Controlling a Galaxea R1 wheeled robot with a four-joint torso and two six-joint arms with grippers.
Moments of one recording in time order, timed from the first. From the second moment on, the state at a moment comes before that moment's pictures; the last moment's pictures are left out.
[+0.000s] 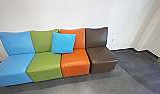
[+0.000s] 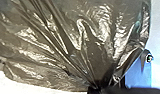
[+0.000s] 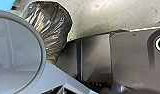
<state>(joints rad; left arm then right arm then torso) 1.26 2.68 -2.20 0.16 0.16 -0.31 -1.36 2.53 -1.86 0.67 -0.05 -0.58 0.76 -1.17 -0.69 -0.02</state>
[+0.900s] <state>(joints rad) 1.32 2.80 -2.39 0.18 0.15 -0.31 -1.44 2.71 -2.15 0.61 -0.02 -0.58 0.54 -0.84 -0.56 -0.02</state>
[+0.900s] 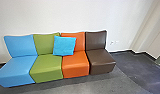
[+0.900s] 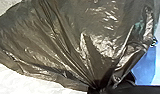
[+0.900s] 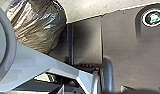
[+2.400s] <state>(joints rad) 1.34 2.92 -2.58 0.21 0.16 -0.31 -1.49 2.87 -2.40 0.54 0.00 -0.58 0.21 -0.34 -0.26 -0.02</state>
